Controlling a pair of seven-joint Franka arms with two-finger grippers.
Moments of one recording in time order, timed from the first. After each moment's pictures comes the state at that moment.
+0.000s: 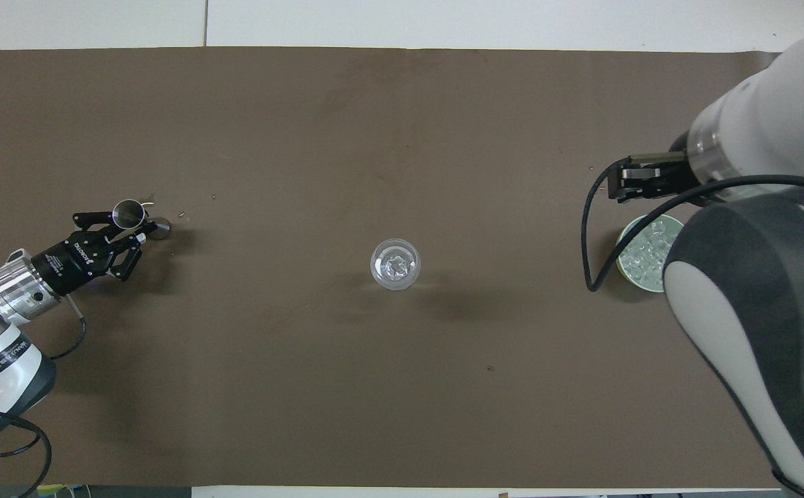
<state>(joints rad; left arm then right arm) 0.49 0.26 -0.18 -2.31 -1.59 2.04 -0.55 0.12 0.04 0.08 -1.56 -0.10 1.61 0.26</state>
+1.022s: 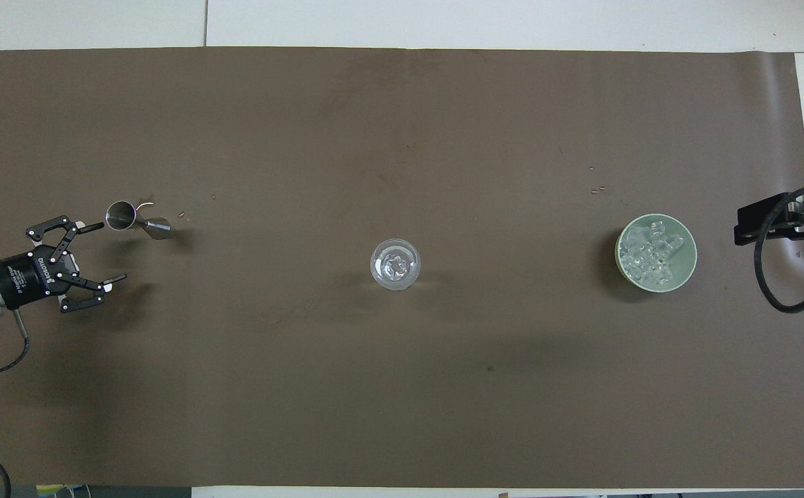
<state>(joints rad) 0.52 0.15 -0.14 -2.27 -1.04 2.11 -0.54 -0.02 -0.07 0.01 -1.62 -0.03 1.45 0.10</state>
